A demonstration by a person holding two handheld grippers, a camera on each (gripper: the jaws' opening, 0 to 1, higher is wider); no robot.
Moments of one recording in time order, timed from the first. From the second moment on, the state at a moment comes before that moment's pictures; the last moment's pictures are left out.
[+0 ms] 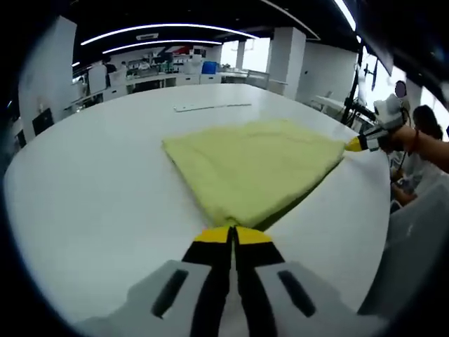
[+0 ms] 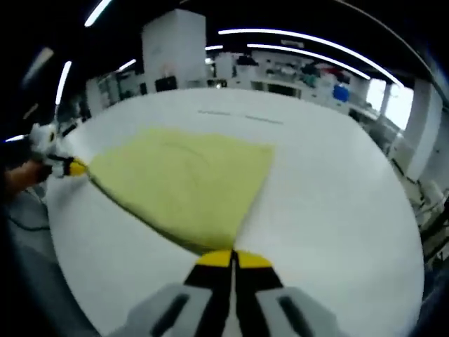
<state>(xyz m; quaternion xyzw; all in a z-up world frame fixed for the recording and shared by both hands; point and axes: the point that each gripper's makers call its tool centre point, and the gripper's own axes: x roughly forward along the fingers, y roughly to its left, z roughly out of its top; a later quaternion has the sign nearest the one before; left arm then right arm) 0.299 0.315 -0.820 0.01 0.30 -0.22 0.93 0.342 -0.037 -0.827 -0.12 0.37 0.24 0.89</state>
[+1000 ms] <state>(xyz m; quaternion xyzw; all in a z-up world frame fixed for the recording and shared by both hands) 0.289 0.330 -0.846 0.09 0.33 -0.24 0.91 0.329 -0.037 -0.841 -0.08 0.39 0.28 0.87</state>
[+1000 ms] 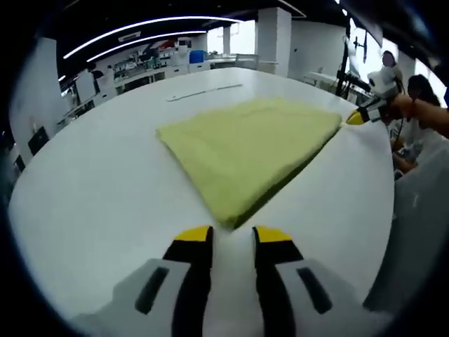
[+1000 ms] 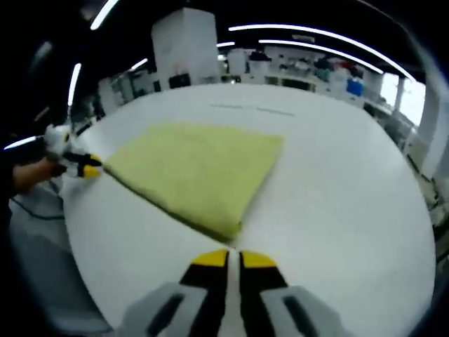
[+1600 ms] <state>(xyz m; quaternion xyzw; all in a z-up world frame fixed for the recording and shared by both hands) 0.297 0.330 -0.840 0.10 0.32 -0.25 0.91 0.334 -0.029 -0.835 -0.11 0.36 0.32 0.87</state>
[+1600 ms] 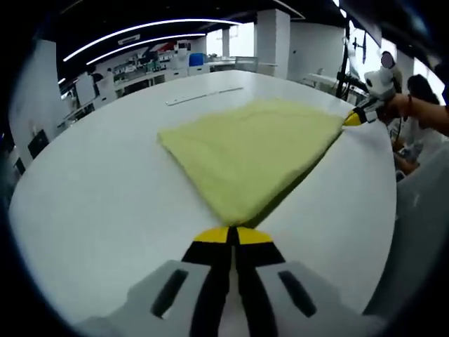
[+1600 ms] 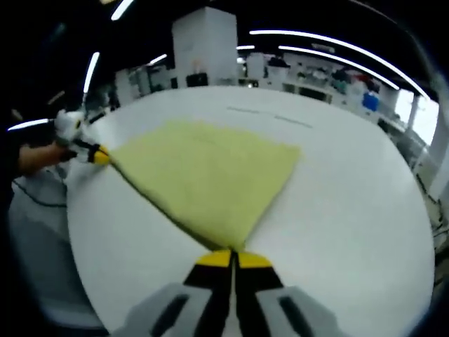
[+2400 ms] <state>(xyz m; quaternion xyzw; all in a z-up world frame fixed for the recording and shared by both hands) 0.272 0.326 -0.844 0.12 0.35 -0.26 0.89 0.312 -0.037 -0.837 -0.12 0.38 0.32 0.86</state>
